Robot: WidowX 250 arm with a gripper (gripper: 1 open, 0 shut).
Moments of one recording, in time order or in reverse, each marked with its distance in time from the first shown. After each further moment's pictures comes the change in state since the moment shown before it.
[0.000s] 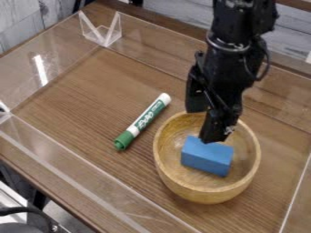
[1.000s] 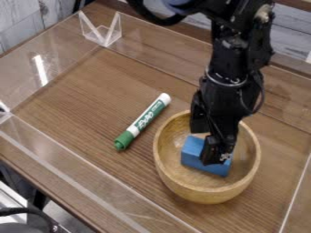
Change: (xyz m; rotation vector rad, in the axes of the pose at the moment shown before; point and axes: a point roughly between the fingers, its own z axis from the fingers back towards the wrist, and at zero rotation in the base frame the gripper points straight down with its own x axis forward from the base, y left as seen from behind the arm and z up) arm 0.007 -0.006 -0.032 0.015 -0.028 -0.078
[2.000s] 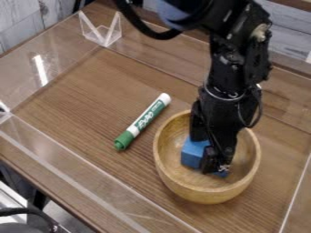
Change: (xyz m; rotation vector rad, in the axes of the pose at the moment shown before) arm 0.001 -0.004 -0.010 0.025 -0.019 0.003
